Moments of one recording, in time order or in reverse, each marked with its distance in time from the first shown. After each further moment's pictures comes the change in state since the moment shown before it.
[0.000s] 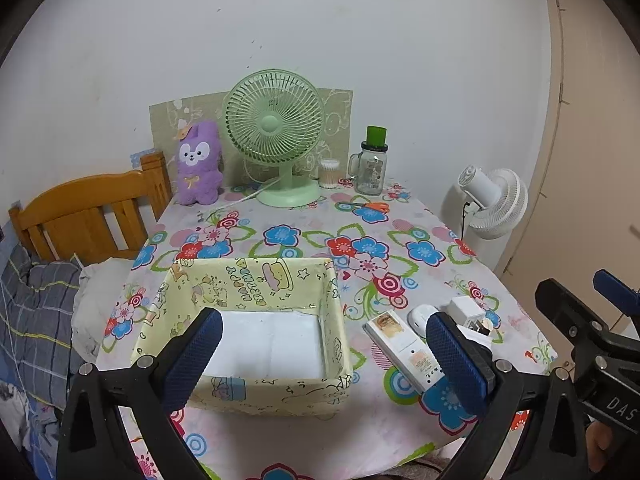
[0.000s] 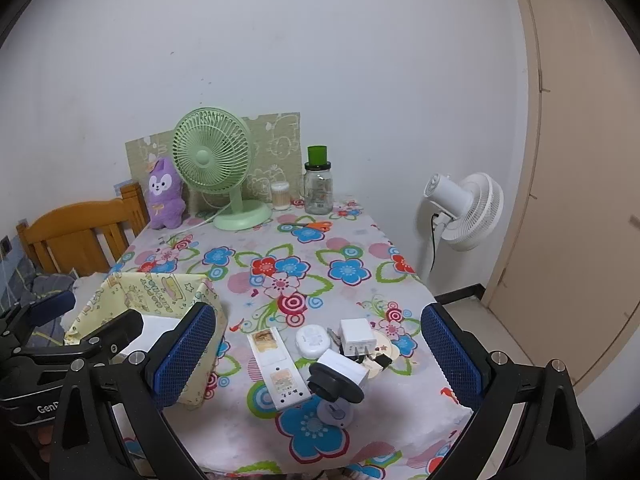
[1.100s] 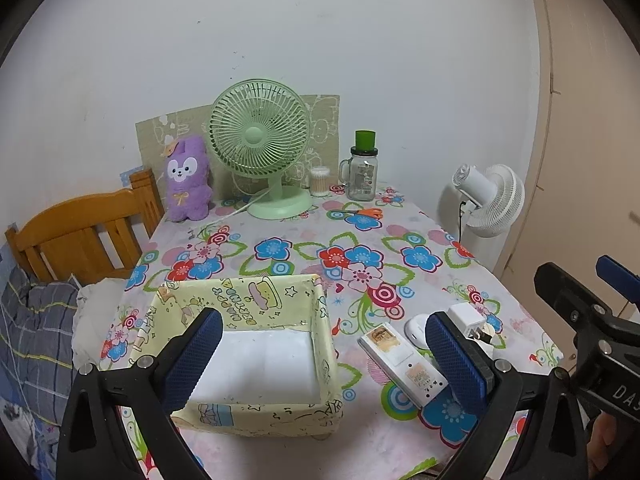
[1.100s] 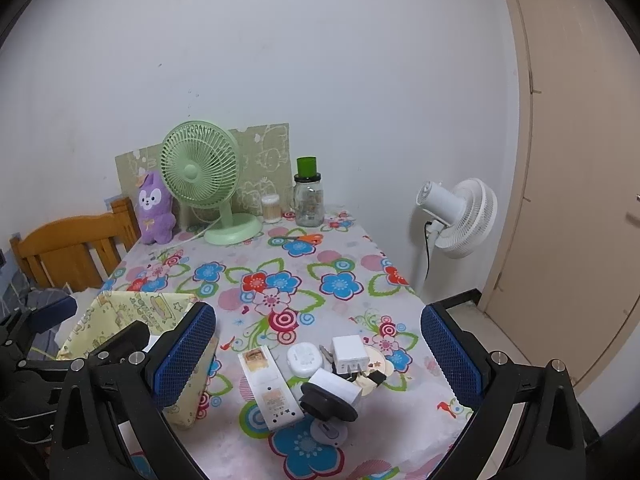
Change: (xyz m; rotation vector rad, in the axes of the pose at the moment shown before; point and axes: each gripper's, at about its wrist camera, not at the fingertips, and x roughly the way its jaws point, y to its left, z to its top) left arm 0.010 -0.017 0.011 0.051 -0.024 -0.001; right arm 0.008 -0.006 0.012 0.026 -0.028 -0.026
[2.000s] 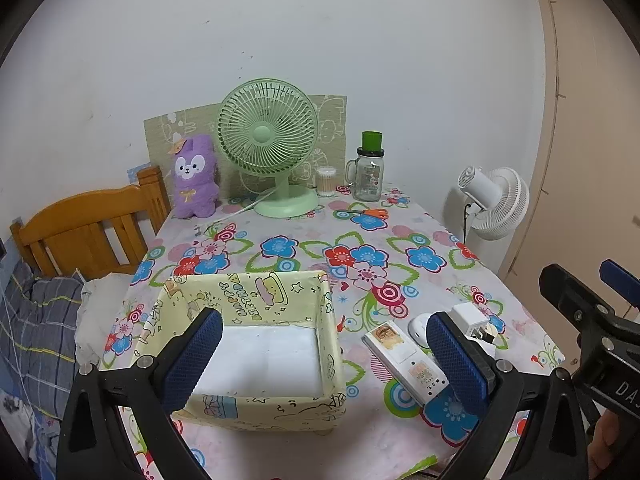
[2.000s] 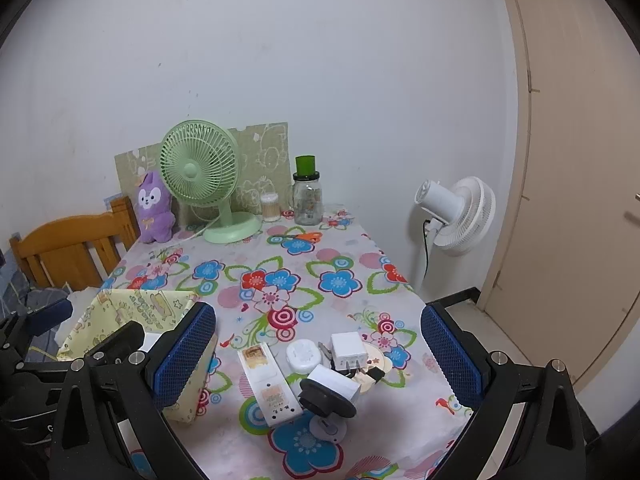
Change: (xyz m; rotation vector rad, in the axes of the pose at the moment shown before) left arm -0.003 0.004 -0.004 -0.017 0.000 0.016; right arm -0.003 -0.003 -0.002 0.007 0.004 0.000
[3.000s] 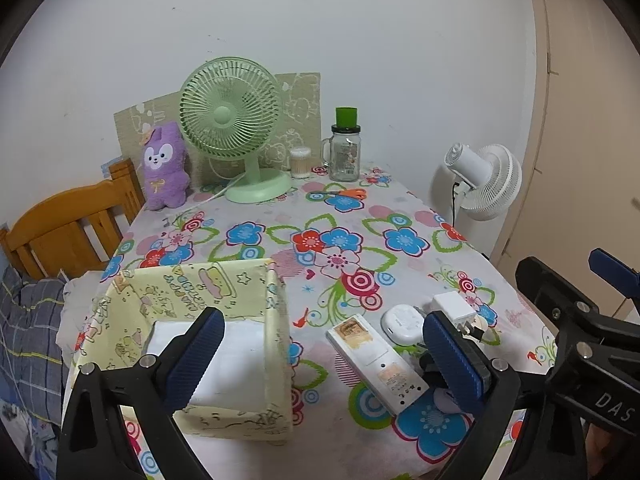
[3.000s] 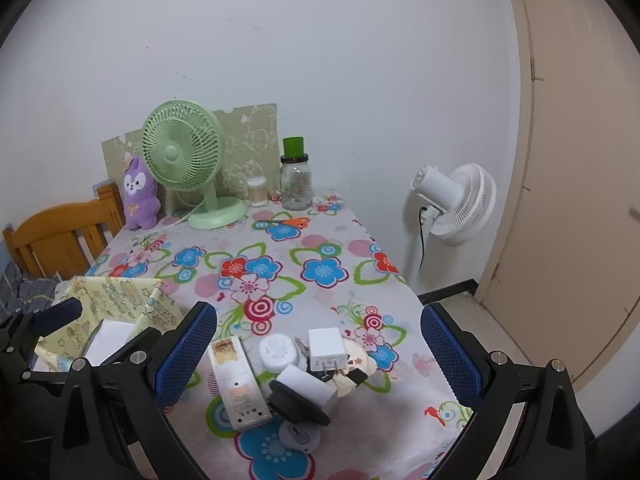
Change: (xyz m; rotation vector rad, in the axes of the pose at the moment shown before) left arm 0.042 -0.050 -0.005 0.043 0.061 -0.020; right arm 0.040 -0.028 -0.007 -0.011 0.051 -0.012
